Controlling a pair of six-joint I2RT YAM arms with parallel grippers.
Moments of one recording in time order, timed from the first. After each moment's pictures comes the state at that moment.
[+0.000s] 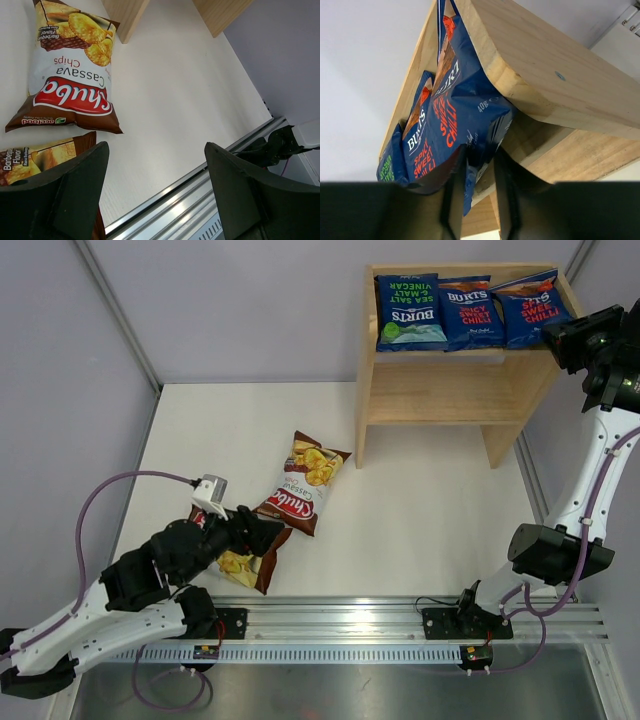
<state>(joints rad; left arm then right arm) -1.06 0.44 0.75 -0.59 -0.37 -0.64 -0.42 1.63 2.14 -0.76 -0.32 0.91</state>
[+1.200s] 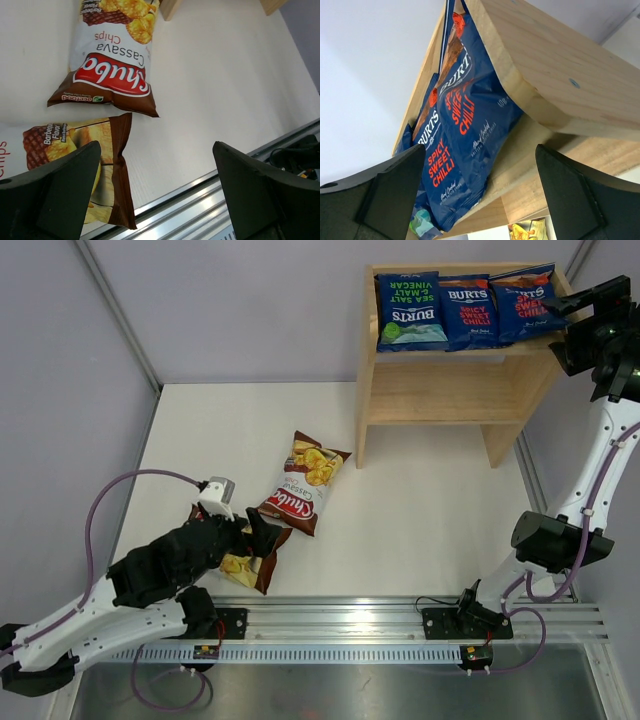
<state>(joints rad) -1.06 0.47 0.74 -0.69 -0.44 -0.64 -0.44 1.73 2.32 -0.84 -0.40 0.94</state>
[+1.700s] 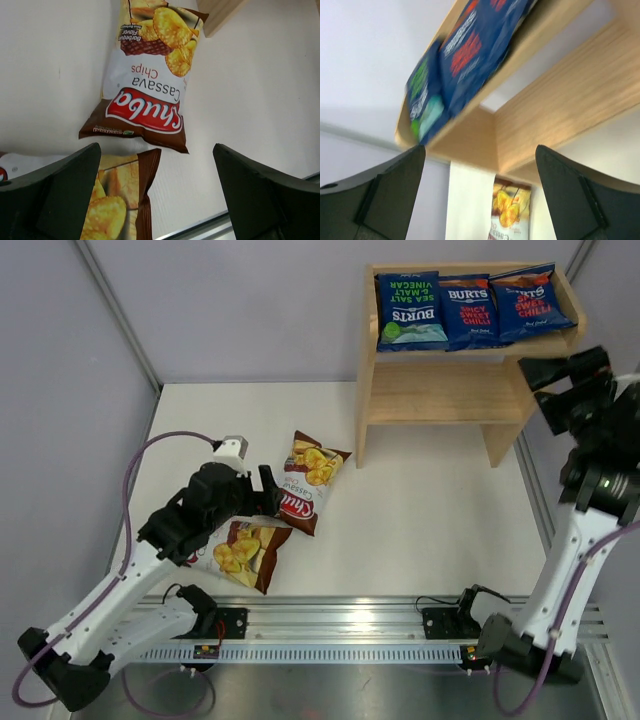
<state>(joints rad) -0.69 0.81 0.88 -0.62 -0.21 -0.49 -0.44 1.14 1.67 -0.64 -0.42 0.84</state>
